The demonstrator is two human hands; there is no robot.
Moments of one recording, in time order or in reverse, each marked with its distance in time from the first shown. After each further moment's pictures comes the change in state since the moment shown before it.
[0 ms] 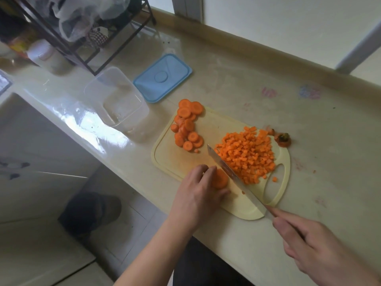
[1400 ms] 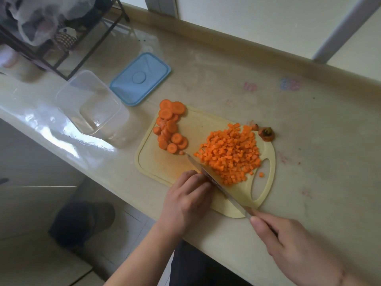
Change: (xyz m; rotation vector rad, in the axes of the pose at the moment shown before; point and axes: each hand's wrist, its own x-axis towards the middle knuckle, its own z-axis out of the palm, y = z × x) left_hand -0.001 -0.008 0.003 -0.116 0.026 0.283; right_hand 0.008 -0.005 0.017 -0.224 0.067 -0.080
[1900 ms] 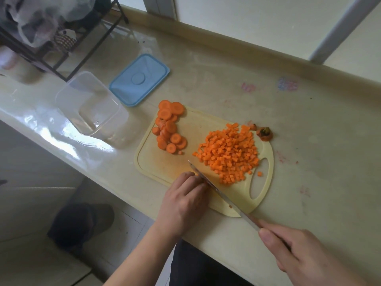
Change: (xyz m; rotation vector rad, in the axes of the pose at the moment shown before) left_hand -0.005 -0.001 -0.002 0.009 -0.005 -0.012; right_hand -0.017 -0.004 -0.006 0.068 -0.003 0.037
